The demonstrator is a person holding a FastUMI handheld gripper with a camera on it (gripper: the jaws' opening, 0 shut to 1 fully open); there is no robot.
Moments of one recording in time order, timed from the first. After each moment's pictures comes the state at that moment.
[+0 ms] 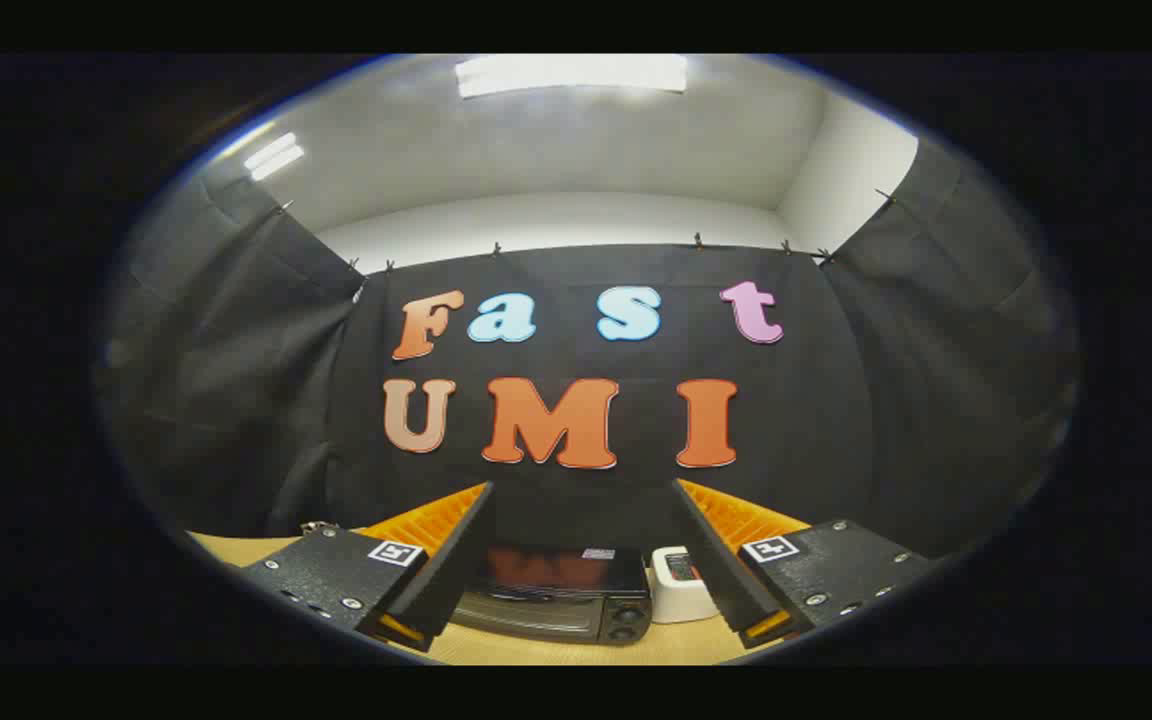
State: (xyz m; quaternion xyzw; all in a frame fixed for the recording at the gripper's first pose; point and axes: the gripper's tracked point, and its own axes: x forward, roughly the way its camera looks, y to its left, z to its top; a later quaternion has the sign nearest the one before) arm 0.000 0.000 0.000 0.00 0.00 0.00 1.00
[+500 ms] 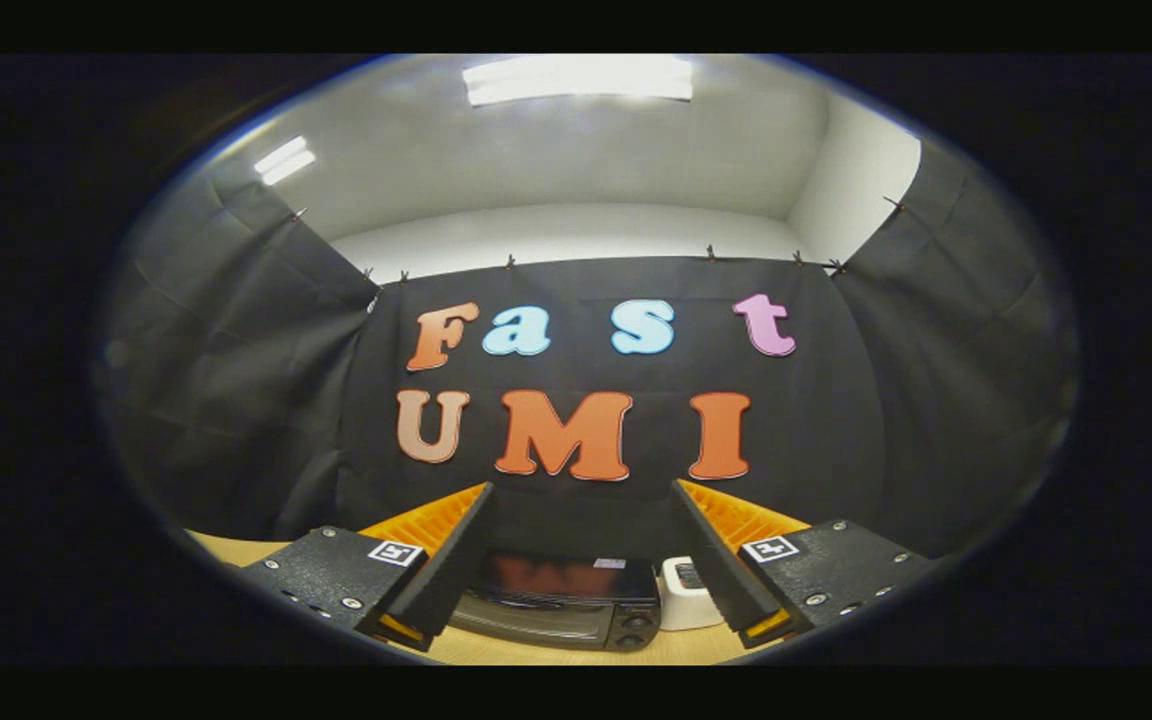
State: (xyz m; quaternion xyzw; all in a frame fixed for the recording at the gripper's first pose) arm -0.005 0.009 0.015 0.00 -0.02 0.02 1.00
